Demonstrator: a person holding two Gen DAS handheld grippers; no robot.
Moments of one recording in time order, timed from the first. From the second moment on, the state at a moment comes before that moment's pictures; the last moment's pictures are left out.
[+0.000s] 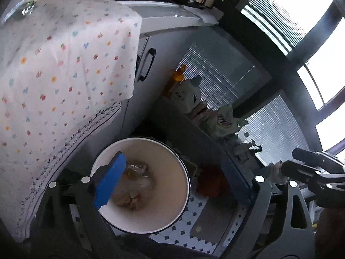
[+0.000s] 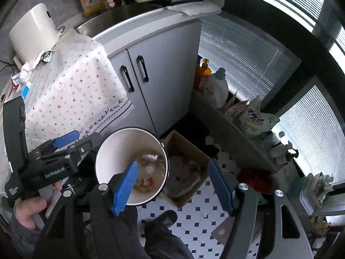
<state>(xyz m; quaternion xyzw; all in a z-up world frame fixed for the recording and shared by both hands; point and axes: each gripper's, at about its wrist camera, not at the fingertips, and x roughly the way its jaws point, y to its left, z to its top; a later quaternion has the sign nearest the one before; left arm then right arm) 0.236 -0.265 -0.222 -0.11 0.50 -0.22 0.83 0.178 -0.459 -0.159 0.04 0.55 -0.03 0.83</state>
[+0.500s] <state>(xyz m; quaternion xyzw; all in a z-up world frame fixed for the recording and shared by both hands) 0.261 -0.168 -0.153 -0.09 0.45 -0.15 0.88 0.226 -0.407 -0.124 0.09 0.51 0.03 0.86</state>
